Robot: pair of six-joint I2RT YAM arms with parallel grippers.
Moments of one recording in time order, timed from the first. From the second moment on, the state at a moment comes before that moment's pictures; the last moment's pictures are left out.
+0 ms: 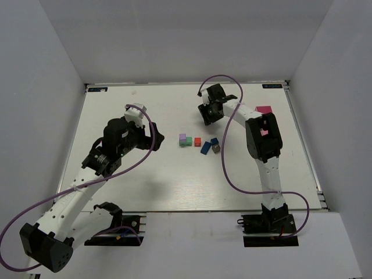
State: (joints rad) left arm -0.46 0.91 0.87 -0.34 0.09 -0.22; right arm 0.43 2.28 1.80 -0.53 -0.09 -0.15
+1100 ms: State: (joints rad) left arm -0.46 1.03 0.91 -0.25 0.17 -0.20; right arm 0.46 1.82 1.53 -0.76 -0.59 -0.75
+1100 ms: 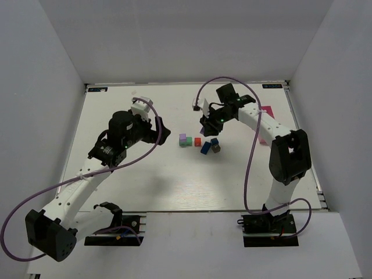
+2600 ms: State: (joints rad) left arm -0.45 0.90 0.91 -0.19 0.11 -0.09; right arm 0.59 2.10 1.71 -0.85 -0.52 -1.11
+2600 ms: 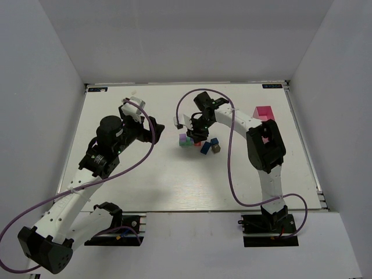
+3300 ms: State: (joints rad) left arm -0.45 0.90 0.91 -0.19 0.11 -0.09; right arm 0.60 2.12 1.71 -0.85 -0.50 -1.11
